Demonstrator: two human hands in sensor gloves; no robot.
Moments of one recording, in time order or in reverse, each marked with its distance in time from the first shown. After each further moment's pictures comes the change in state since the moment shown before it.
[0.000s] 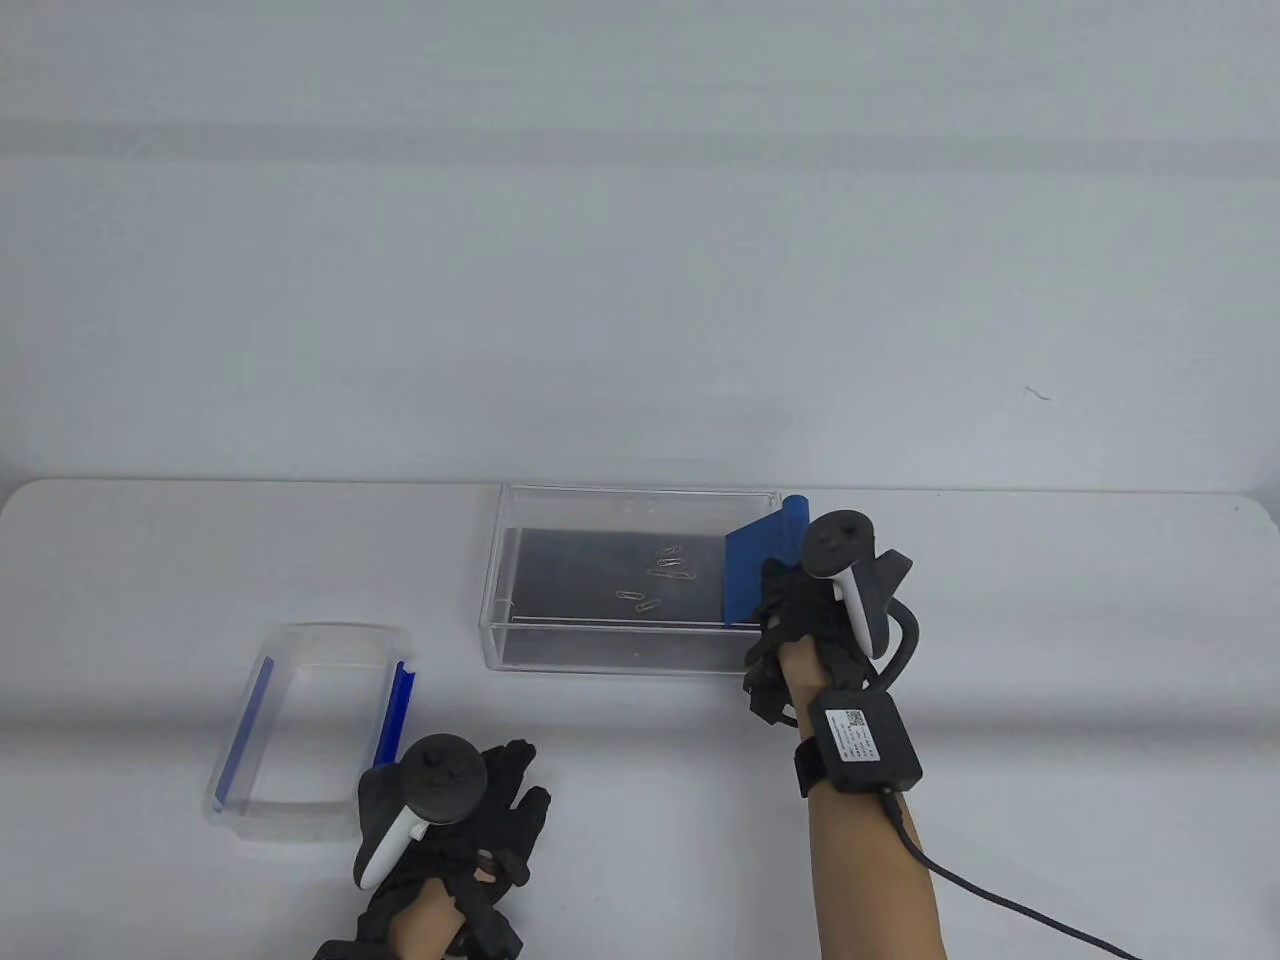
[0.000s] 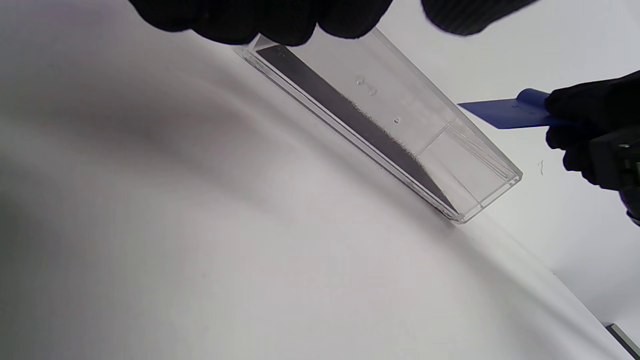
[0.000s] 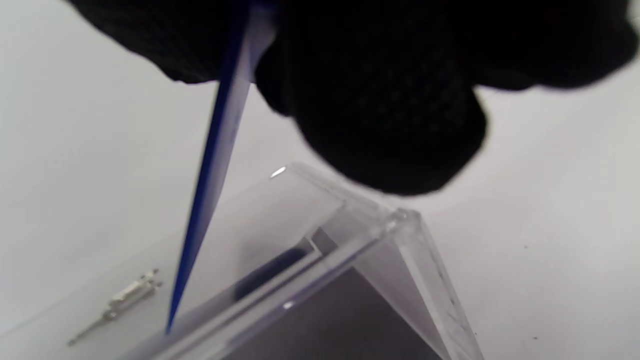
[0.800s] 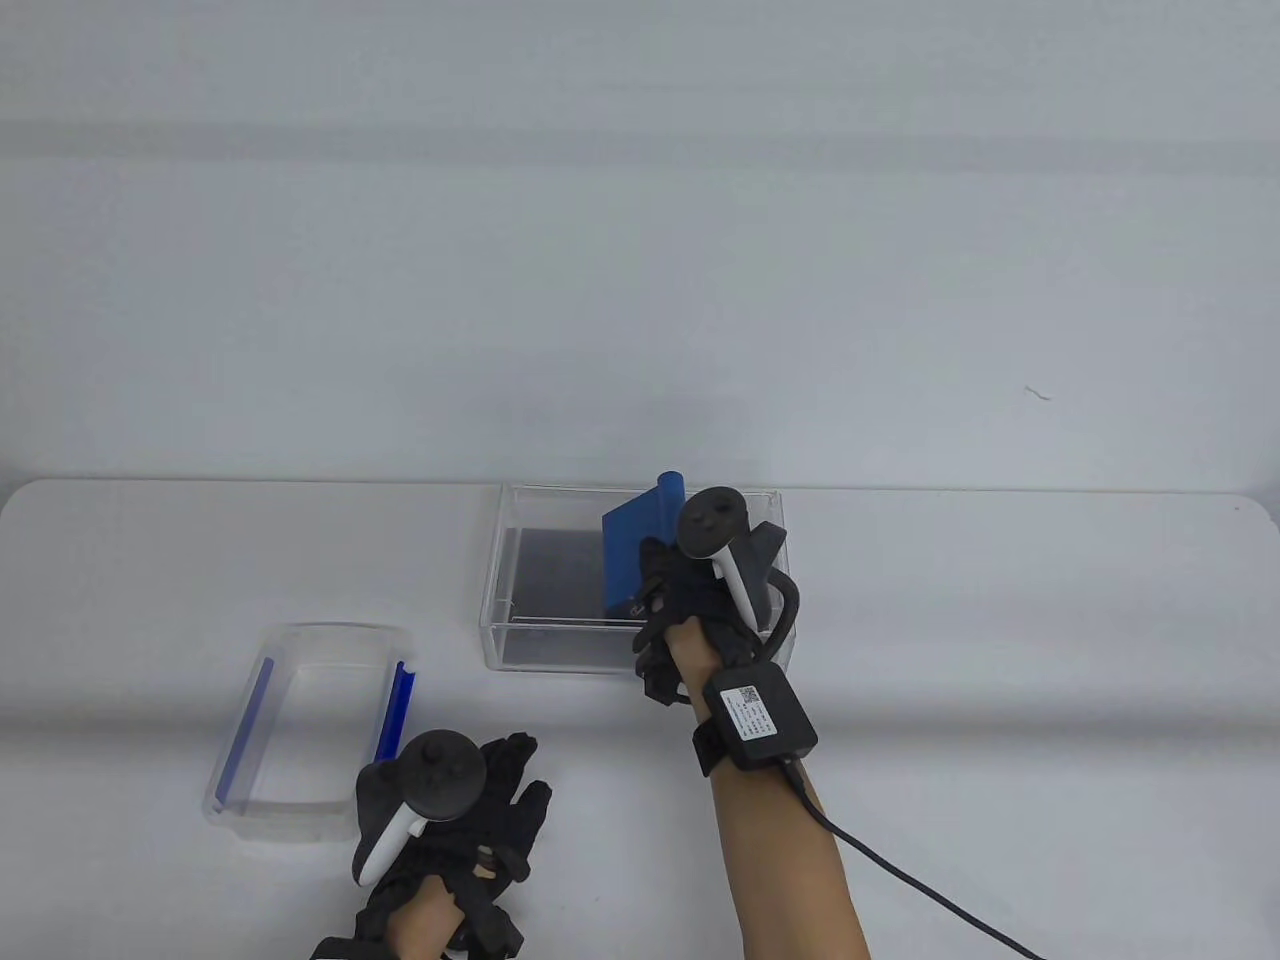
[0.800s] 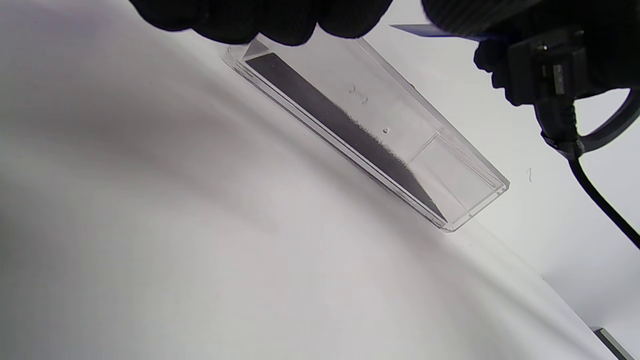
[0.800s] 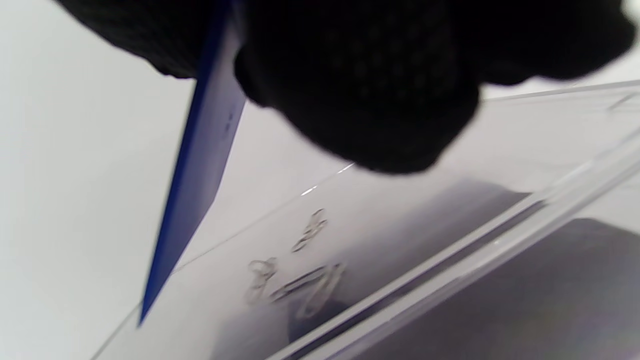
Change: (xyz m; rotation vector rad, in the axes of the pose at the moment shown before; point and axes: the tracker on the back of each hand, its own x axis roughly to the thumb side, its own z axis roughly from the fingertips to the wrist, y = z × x) left_hand 0.002 0.003 -0.002 0.017 -0.020 0.008; right_hand 0.098 0.040 0.031 0.068 -0.204 -0.052
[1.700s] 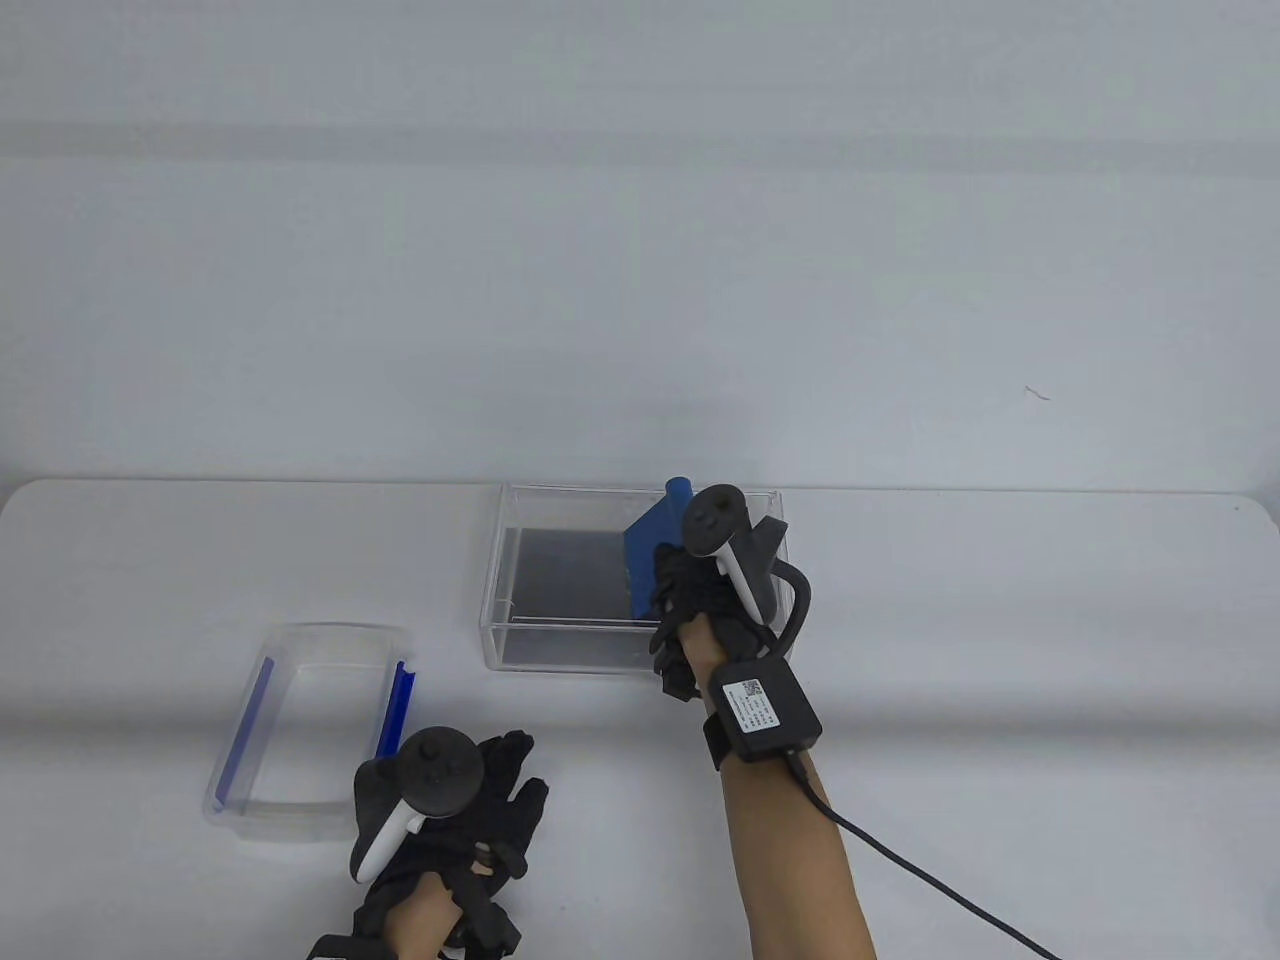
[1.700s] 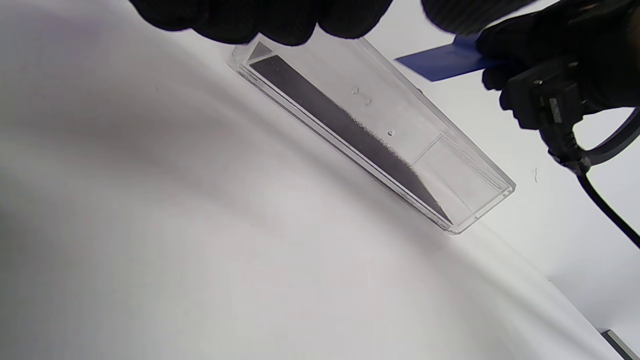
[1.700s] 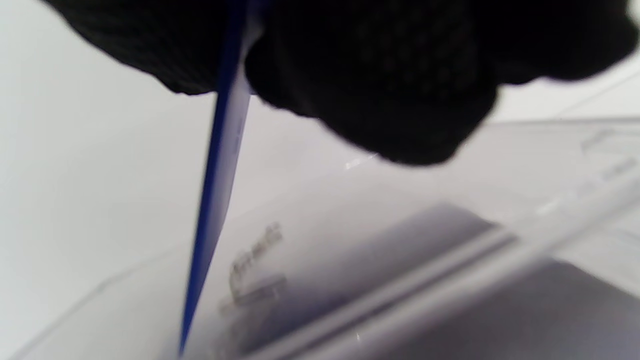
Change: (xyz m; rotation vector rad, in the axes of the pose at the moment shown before) left_hand -0.001 0.003 -0.001 0.002 0.009 -0.007; right_hand -0.013 -0.016 -0.011 -0.089 0.007 0.074
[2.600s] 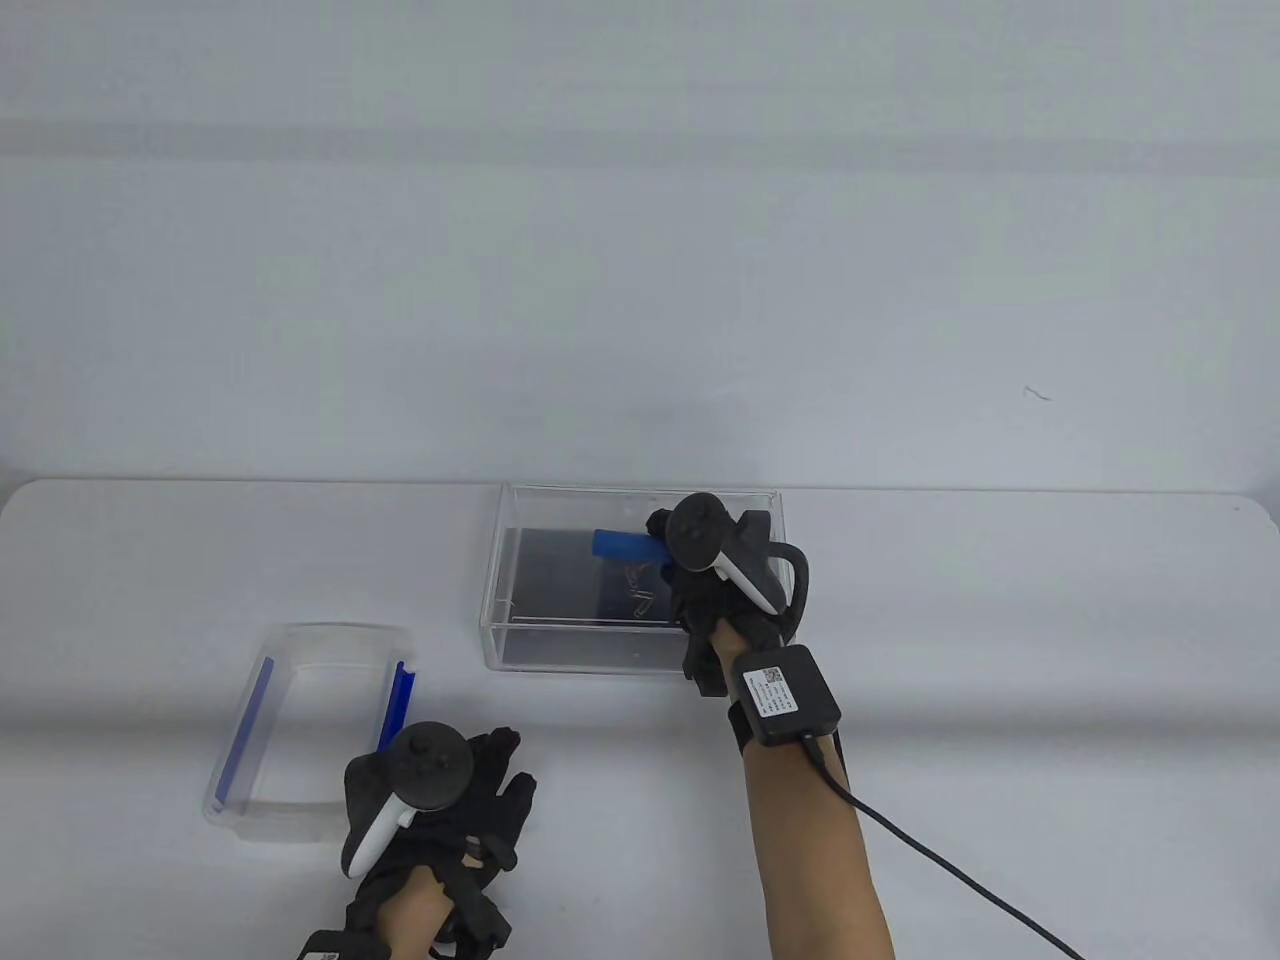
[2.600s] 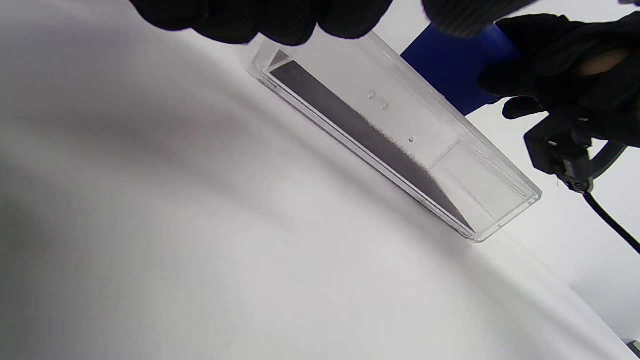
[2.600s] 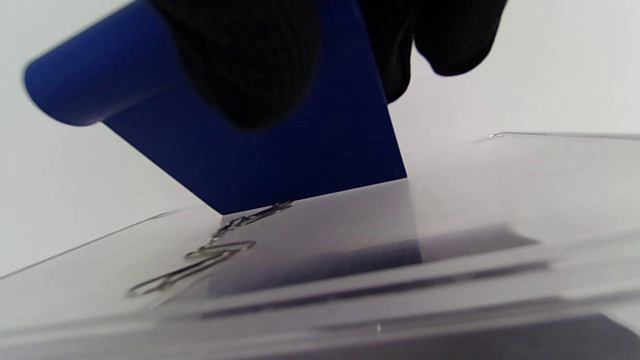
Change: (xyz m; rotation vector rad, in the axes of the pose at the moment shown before) left_hand -0.009 0.005 -0.003 0.005 0.035 -0.009; right_hand -0.004 0.022 -0.010 0.090 -0.343 0.171
